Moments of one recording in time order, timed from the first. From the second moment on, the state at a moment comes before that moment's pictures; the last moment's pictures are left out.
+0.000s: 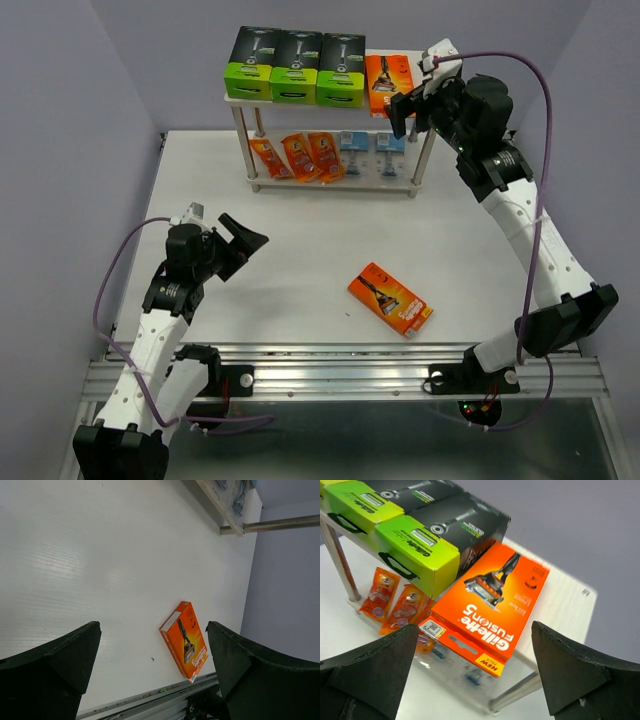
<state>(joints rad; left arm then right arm) -0.14 0.74 0.62 -0.40 0.28 -0.89 0.36 1.47 1.72 -0.21 -0.18 -0.32</state>
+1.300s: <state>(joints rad) -0.14 0.77 0.61 -0.40 0.25 -0.88 0.36 1.64 1.82 -0.28 0.03 0.32</state>
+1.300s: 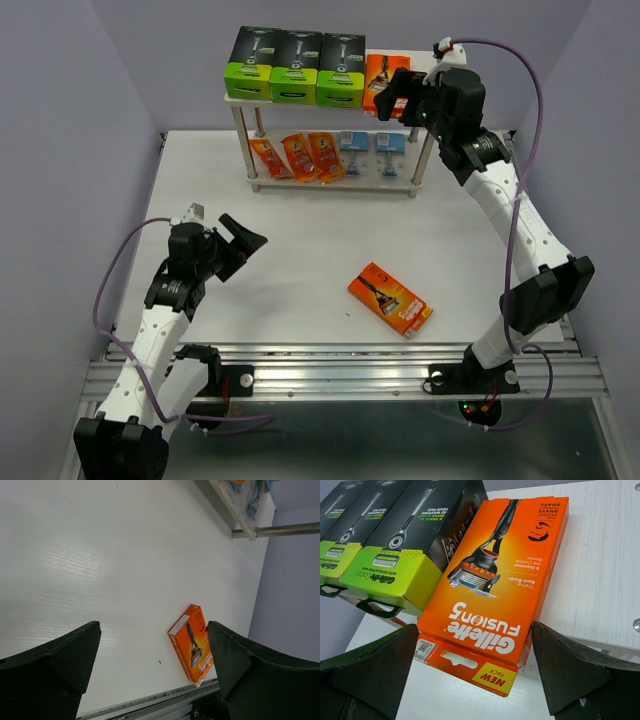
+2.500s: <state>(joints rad) -0.14 0.67 0.51 -0.41 0.28 -0.90 0.35 1.47 1.69 -0.17 0.20 0.21</state>
